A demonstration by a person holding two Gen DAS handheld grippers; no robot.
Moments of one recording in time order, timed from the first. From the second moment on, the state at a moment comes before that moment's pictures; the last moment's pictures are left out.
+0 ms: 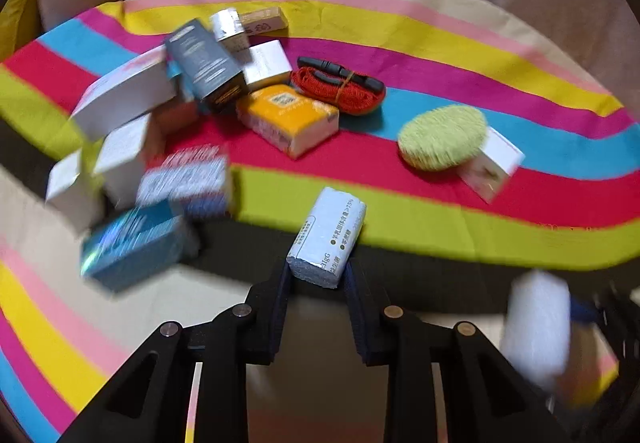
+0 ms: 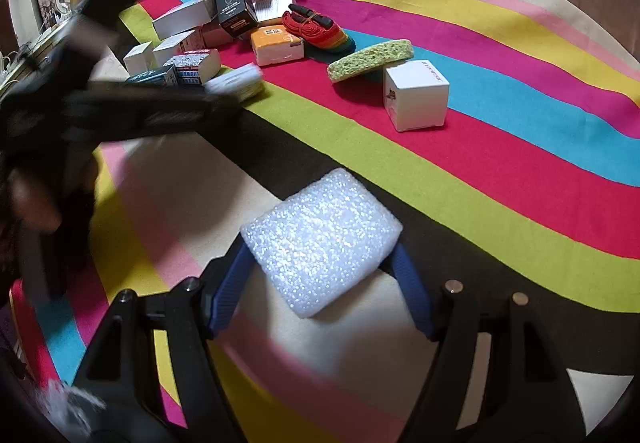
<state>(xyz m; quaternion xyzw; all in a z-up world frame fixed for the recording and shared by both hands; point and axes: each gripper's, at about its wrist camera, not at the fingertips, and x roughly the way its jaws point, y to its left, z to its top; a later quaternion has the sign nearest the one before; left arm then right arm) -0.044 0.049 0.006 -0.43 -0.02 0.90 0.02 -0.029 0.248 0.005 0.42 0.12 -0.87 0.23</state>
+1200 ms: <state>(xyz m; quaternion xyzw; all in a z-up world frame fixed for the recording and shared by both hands) 0.060 0.013 0.012 -0.42 -0.03 0.91 0.00 0.011 0.267 0.016 0.43 0.04 -0.88 0.17</state>
